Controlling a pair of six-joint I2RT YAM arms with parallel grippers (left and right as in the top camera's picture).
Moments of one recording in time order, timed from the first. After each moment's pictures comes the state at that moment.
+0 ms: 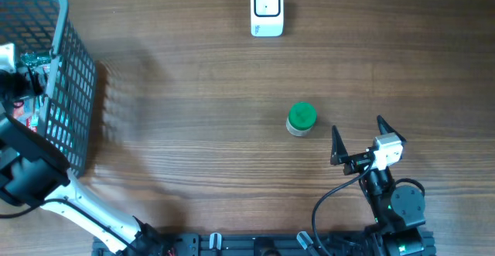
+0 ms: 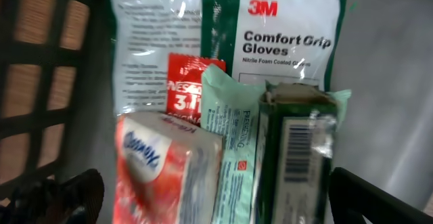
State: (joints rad) left arm 0.72 2.17 1.87 -0.98 0.08 0.43; right arm 0.23 0.03 0.01 0.00 0.01 -0.01
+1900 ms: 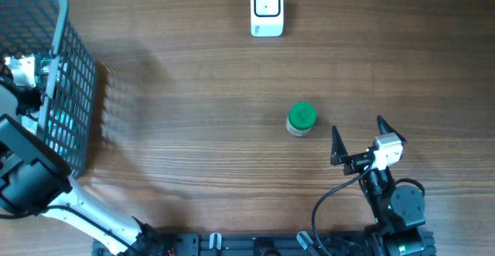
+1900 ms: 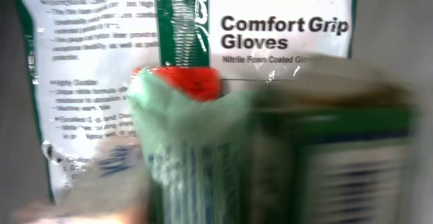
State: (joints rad) left arm 0.73 2.11 1.52 -0.63 0.18 0.49; right arm 0.23 0.03 0.01 0.00 0.01 -0.01
